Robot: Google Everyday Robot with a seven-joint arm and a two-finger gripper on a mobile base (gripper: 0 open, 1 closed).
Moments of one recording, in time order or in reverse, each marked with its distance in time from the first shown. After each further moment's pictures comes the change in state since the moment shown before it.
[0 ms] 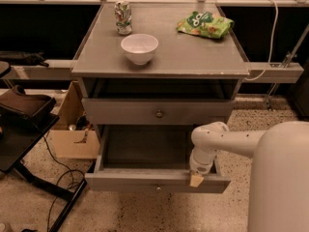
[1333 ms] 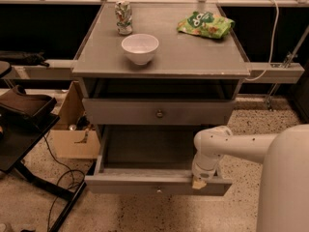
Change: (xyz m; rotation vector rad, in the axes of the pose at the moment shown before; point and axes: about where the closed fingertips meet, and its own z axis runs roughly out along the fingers) arm 0.013 0.036 -0.002 -0.051 0.007 0.018
